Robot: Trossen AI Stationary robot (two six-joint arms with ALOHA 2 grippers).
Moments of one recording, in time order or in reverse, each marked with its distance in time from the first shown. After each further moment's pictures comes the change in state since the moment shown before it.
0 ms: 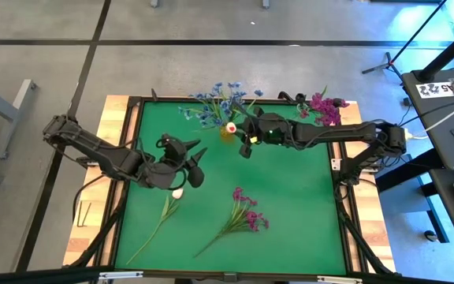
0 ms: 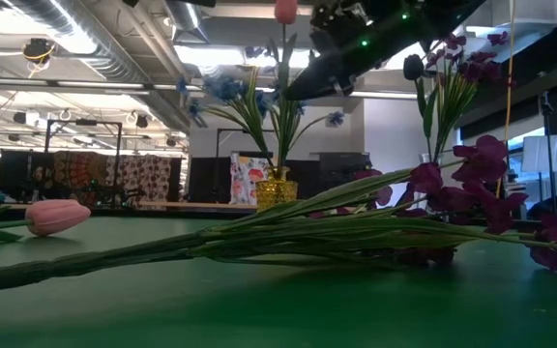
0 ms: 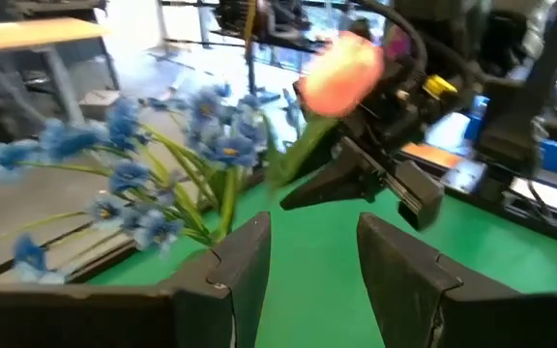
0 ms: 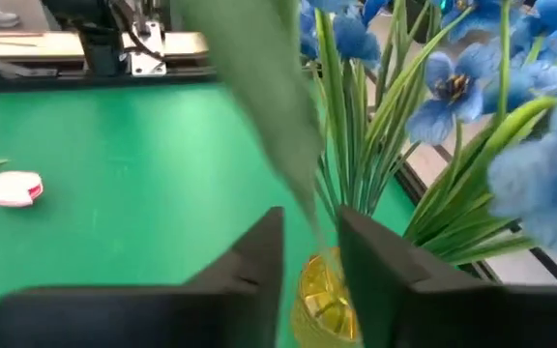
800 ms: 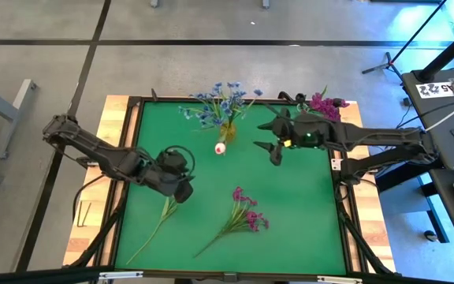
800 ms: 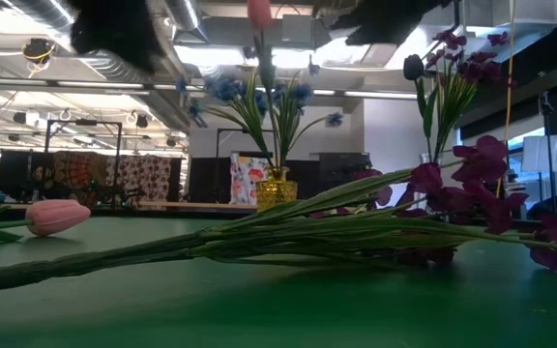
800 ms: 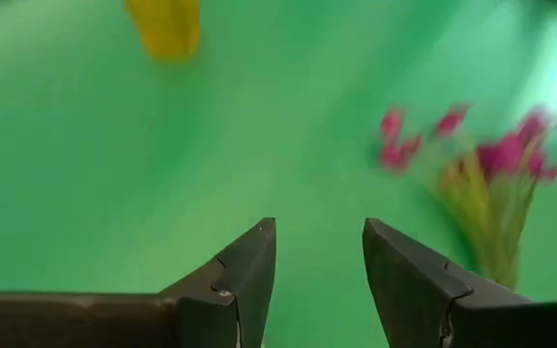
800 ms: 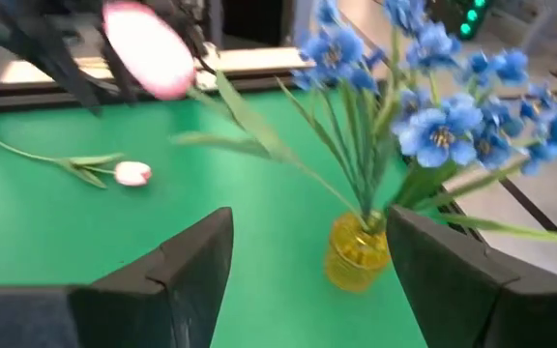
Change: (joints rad) left arm -0.013 -0.004 0.000 -0.541 0.572 -0.502; right arm 0.108 -0.376 0.000 -0.385 0.001 0.082
